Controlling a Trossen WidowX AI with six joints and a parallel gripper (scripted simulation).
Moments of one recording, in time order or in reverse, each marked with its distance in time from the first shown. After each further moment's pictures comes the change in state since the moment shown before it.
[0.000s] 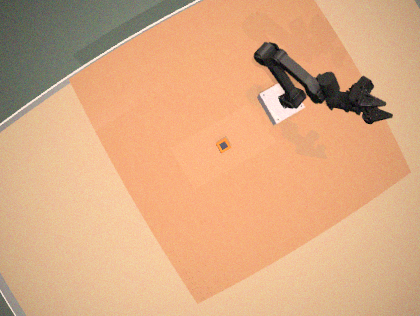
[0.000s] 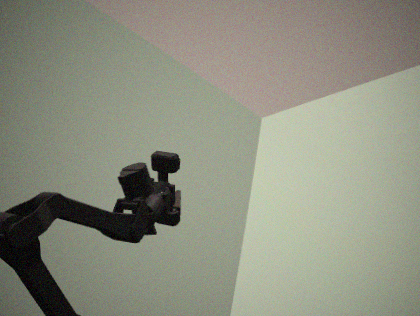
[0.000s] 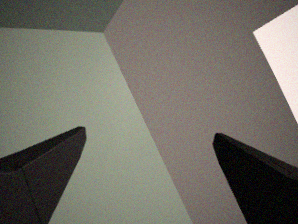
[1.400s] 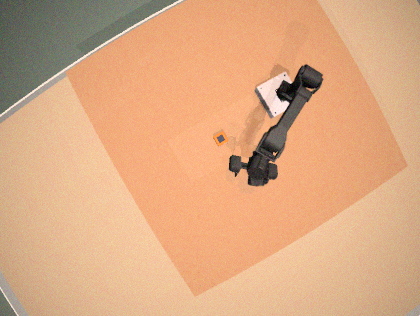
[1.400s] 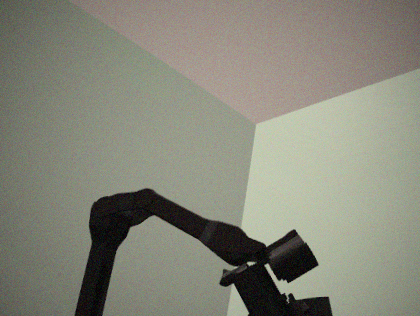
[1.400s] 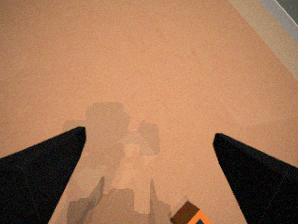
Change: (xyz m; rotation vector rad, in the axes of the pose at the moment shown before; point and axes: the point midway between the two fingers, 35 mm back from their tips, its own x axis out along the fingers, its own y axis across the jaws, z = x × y) arm -0.386 0.050 -0.362 0.755 2.277 -0.063
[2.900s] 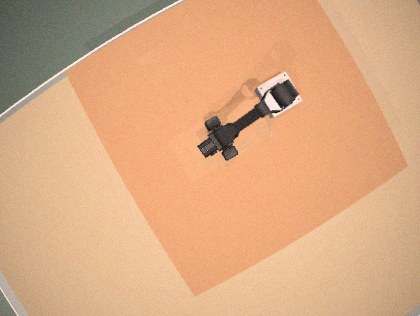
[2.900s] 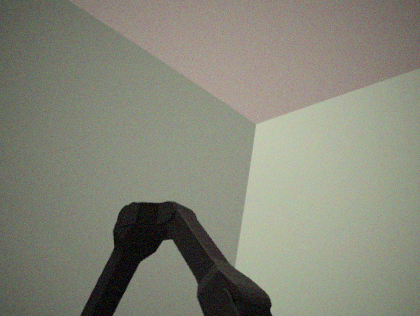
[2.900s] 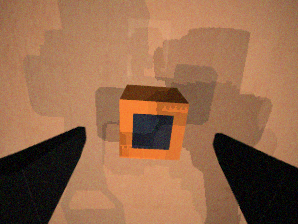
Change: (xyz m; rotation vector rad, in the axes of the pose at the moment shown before) arm 0.060 -0.110 -0.190 0.844 0.637 -0.147
